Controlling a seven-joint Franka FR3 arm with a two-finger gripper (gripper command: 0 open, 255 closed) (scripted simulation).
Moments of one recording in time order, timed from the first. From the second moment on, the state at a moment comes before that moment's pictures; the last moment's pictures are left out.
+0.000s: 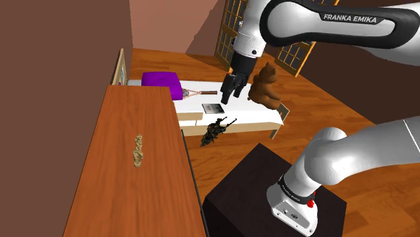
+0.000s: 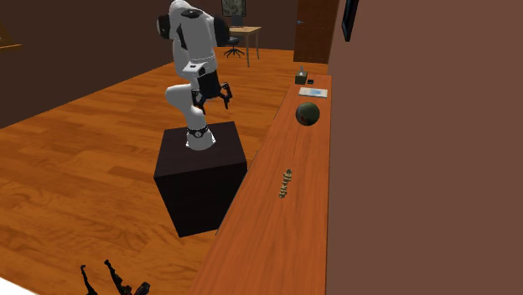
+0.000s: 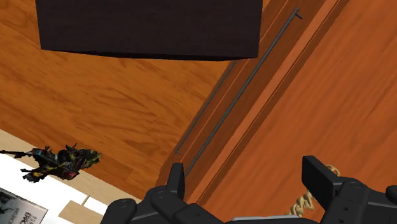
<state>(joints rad) 0.03 -0.63 0.18 -2.37 0.20 1.75 0.04</state>
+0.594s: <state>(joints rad) 0.02 -0.37 0.36 -2.32 0.22 1.97 0.32</state>
